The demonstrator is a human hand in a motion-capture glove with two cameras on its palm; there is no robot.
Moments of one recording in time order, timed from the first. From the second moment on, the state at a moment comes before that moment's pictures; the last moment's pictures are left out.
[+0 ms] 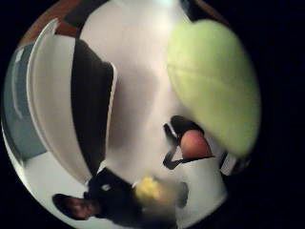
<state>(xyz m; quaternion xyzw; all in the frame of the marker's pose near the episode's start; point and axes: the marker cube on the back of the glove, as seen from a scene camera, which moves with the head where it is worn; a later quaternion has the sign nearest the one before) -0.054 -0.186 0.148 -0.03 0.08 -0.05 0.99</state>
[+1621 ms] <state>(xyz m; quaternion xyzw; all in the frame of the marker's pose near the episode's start) -0.069 -0.011 0.097 -0.13 0.10 -0.19 0.97</state>
